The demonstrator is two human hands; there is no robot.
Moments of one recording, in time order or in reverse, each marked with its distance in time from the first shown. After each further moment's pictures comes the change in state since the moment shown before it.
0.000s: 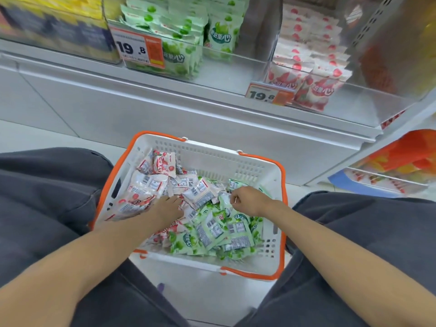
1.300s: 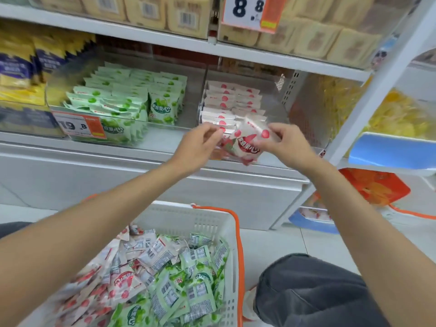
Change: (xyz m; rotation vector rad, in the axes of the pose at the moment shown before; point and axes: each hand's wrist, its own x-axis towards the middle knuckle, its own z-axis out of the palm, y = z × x) left_hand -0.008 0.001 -0.369 -1.311 1.087 0.114; right_hand -0.135 0.069 -0.251 0.527 0.865 -0.150
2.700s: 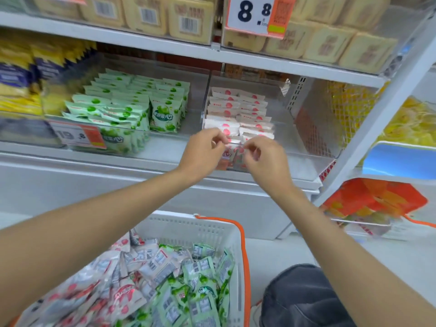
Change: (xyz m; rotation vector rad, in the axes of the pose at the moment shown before) left_hand 0.020 -0.009 0.009 0.110 0.136 0.039; right_hand 0.021 0.022 0.071 -0.364 0.344 -0.211
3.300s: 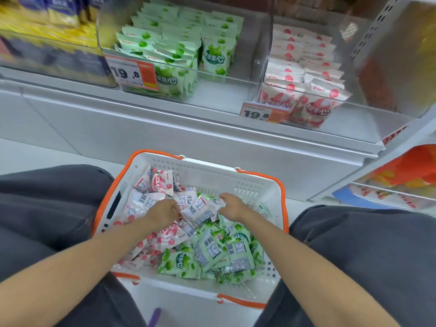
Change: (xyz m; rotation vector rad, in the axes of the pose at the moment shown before) left_hand -0.228 -0.233 -0.079 0.387 -0.579 -0.755; right_hand -0.182 -0.031 0.206 0.091 -1.135 0.477
